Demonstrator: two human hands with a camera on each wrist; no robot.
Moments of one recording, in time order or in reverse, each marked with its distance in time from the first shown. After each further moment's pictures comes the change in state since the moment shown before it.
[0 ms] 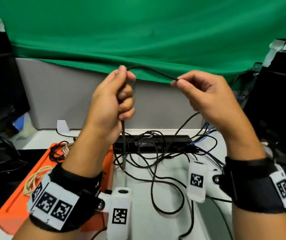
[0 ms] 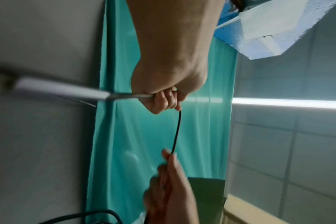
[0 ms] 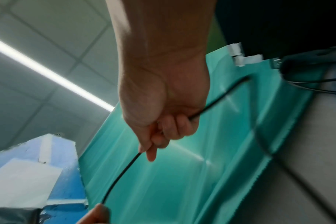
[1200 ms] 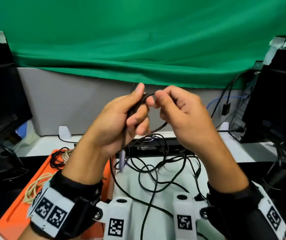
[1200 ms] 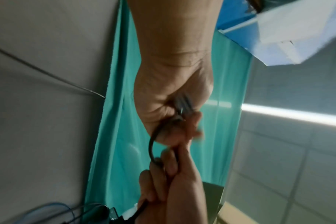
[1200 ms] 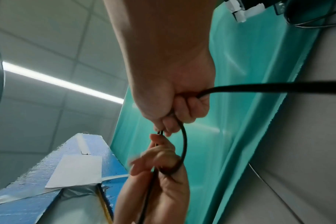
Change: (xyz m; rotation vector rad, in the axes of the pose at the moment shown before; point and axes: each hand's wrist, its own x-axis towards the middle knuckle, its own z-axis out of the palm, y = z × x) left_hand -0.012 -0.005 0.013 0.026 -0.286 -0.250; right_hand -0.034 -0.031 0.042 0.023 -0.011 0.080
